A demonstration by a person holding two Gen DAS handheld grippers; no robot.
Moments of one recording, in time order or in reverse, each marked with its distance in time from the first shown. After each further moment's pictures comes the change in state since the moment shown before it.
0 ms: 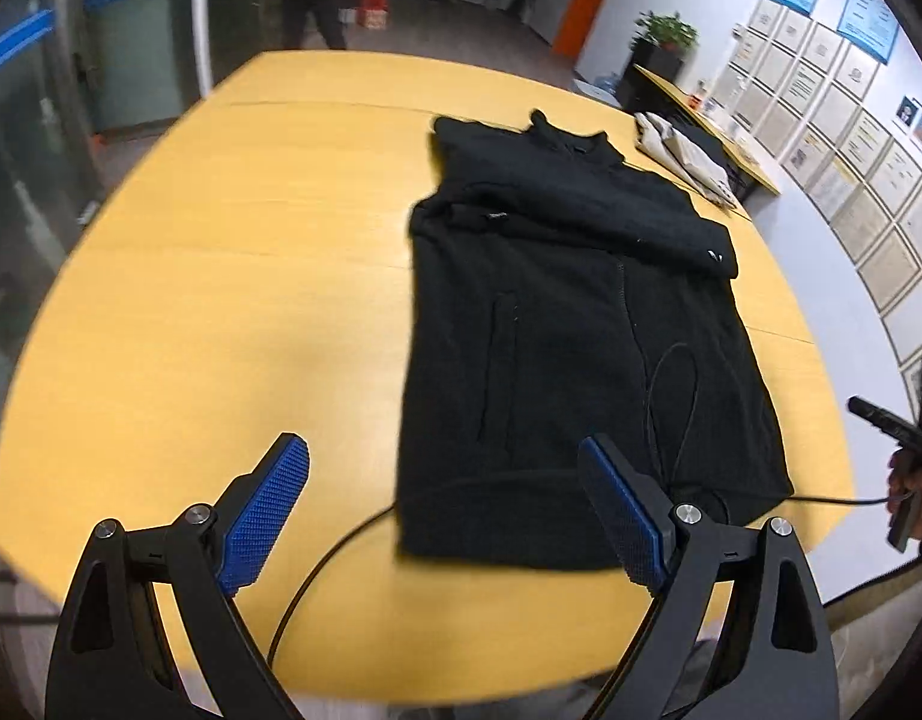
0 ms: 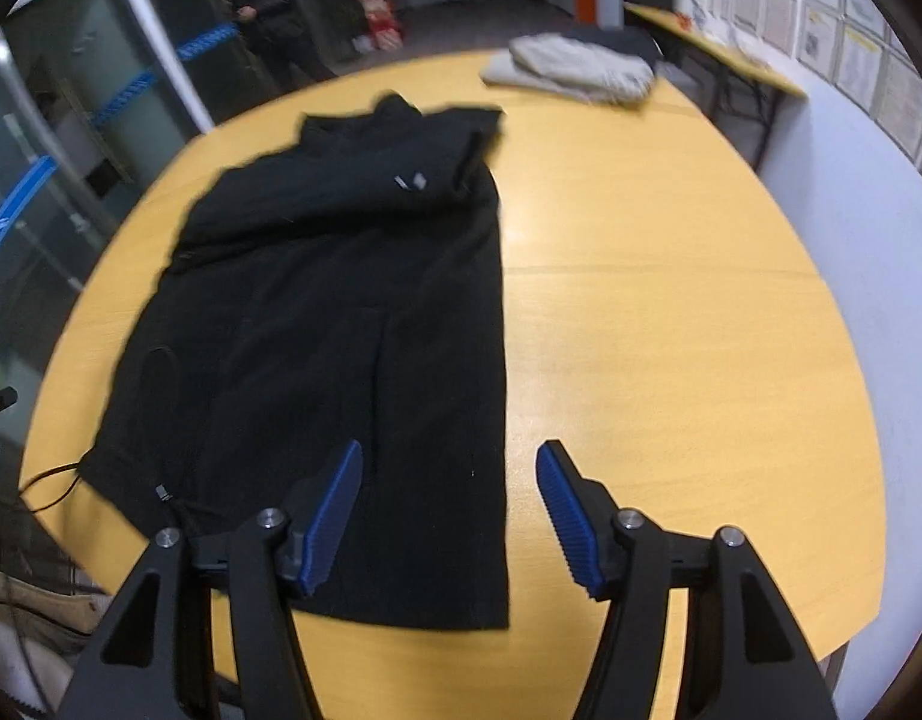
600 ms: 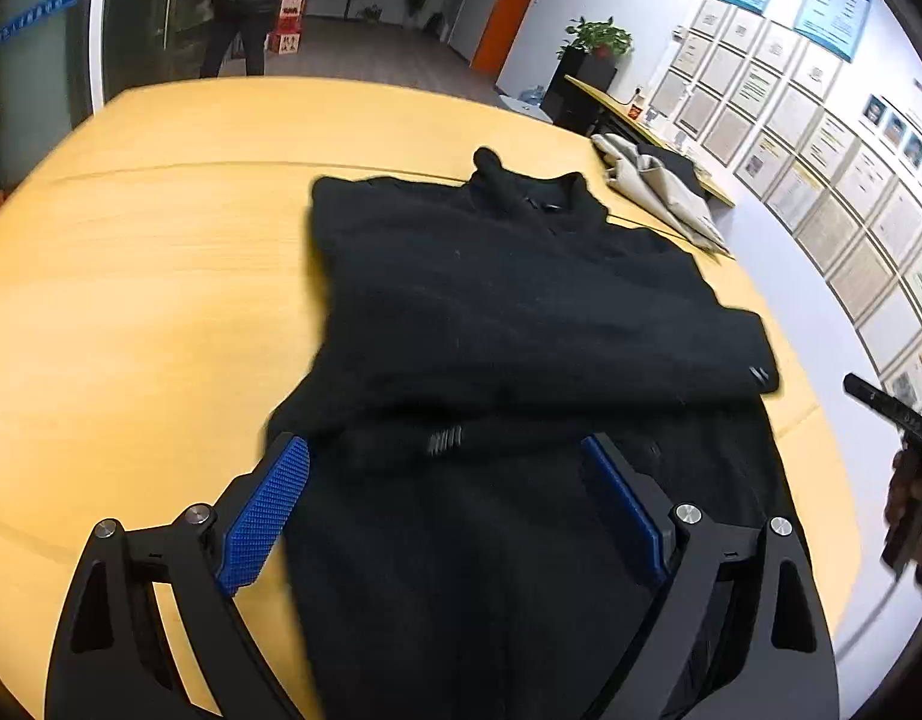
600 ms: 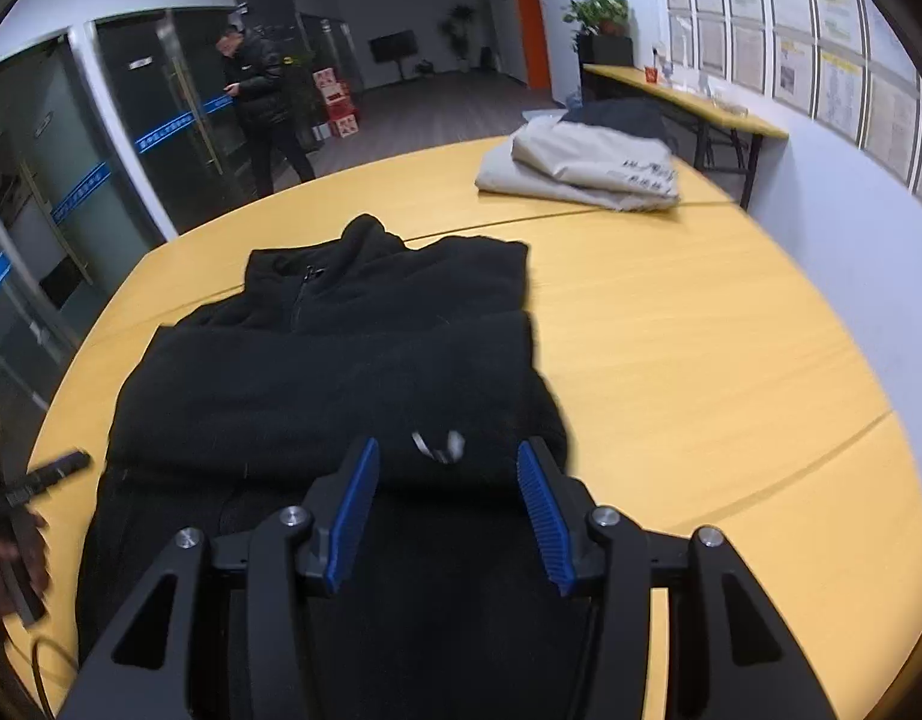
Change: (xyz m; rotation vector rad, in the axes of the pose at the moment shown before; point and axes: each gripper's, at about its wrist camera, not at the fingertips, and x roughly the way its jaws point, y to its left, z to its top) left arm 0.205 -0.033 0.170 0.121 -0.049 -0.205; right arm 0.115 0.023 0.145 0.104 -0.199 -0.116
